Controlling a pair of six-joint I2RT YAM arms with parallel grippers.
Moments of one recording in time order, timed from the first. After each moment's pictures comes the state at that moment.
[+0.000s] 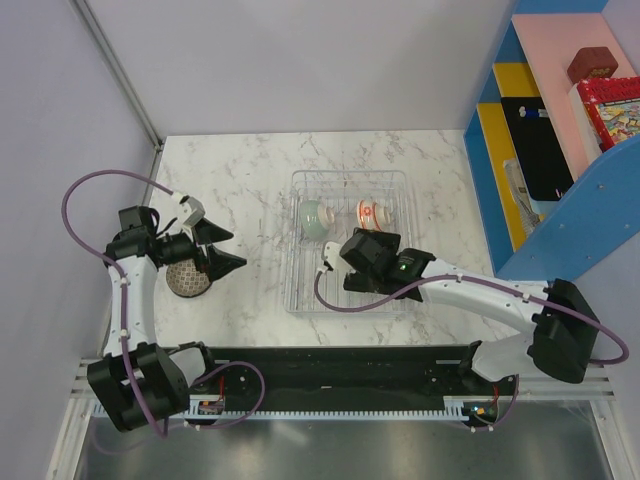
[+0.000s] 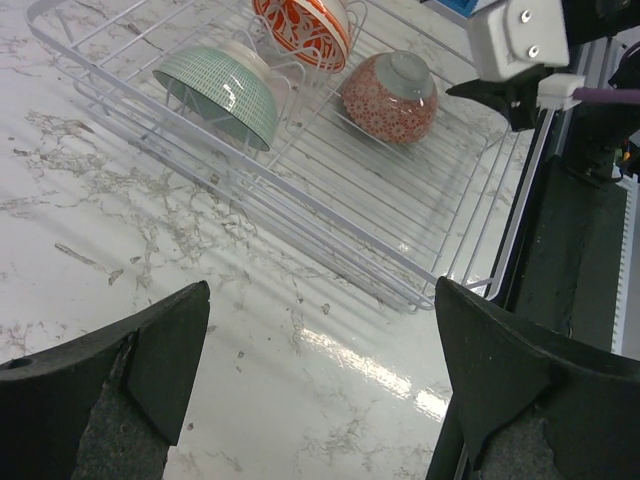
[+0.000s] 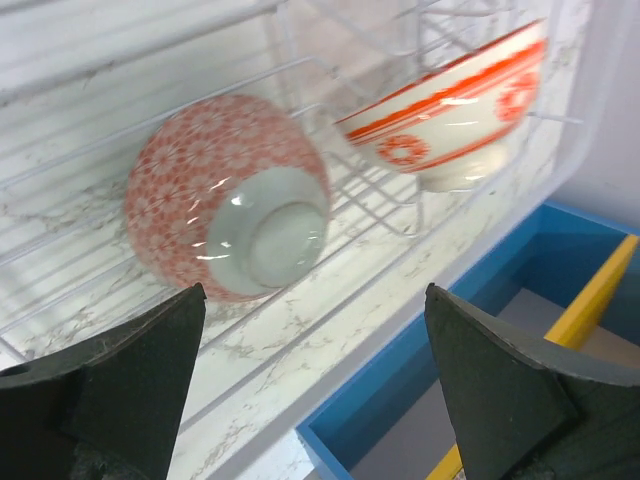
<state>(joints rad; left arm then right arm) 0.33 1.11 0.91 -0.94 1.31 0.92 0.98 1.40 0.97 -0.60 0.50 -0.58</state>
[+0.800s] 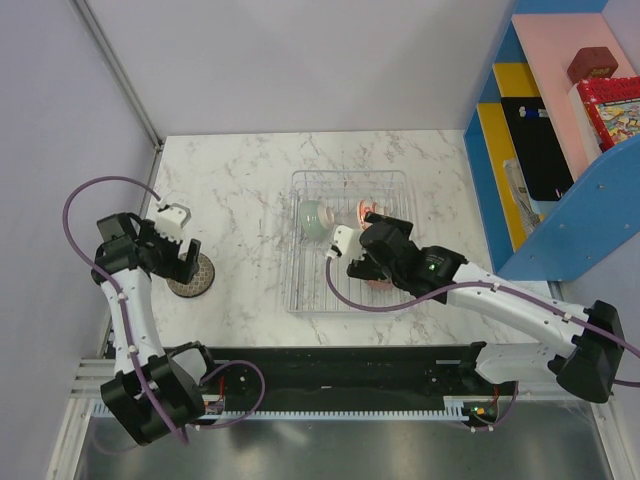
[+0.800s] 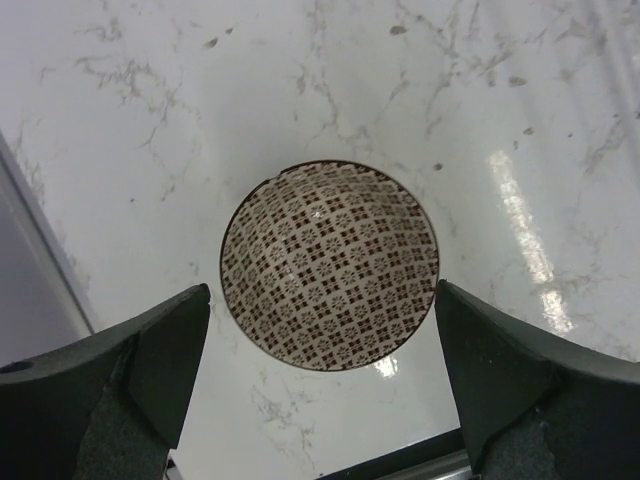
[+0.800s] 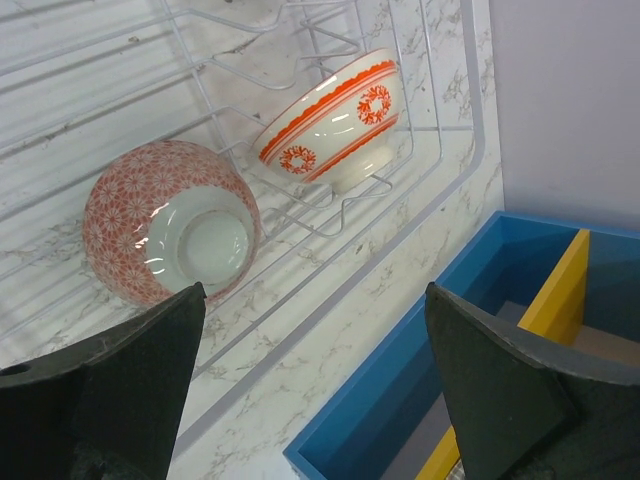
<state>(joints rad) 0.46 1.03 0.89 -0.84 0.52 0.77 0.96 1.22 1.01 -0.54 0.49 -0.60</state>
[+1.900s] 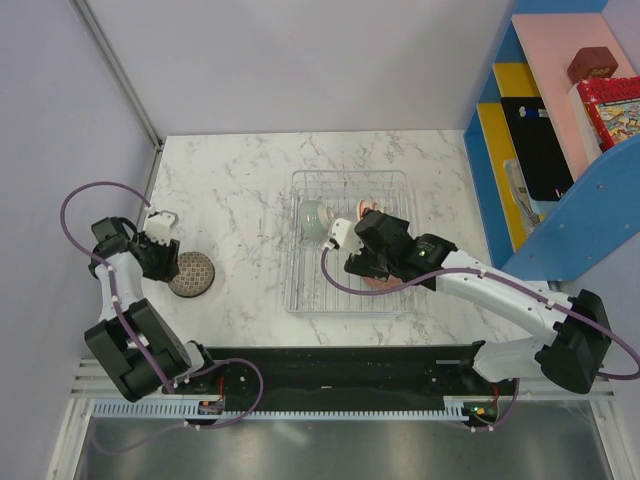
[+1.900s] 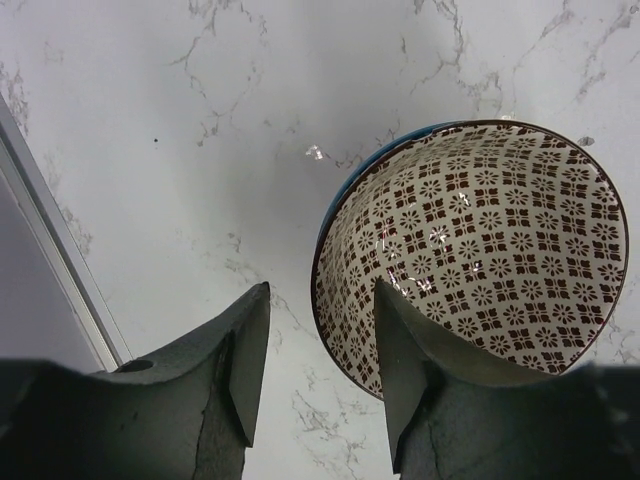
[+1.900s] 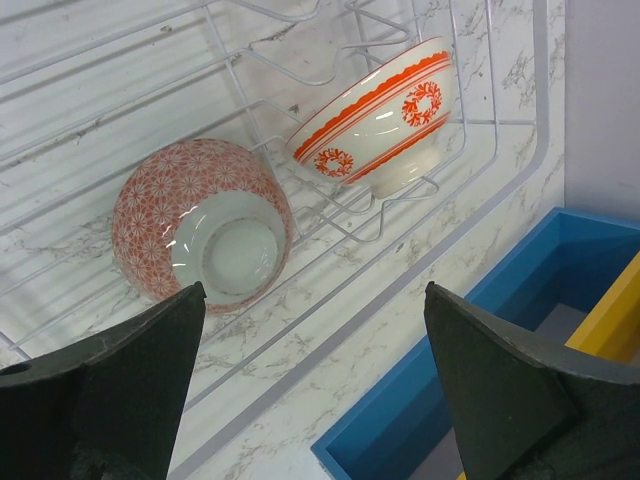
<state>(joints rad) 0.59 1.27 0.83 -0.66 0.42 0.82 0.89 1.31 1.07 -0.61 0.38 -0.55</state>
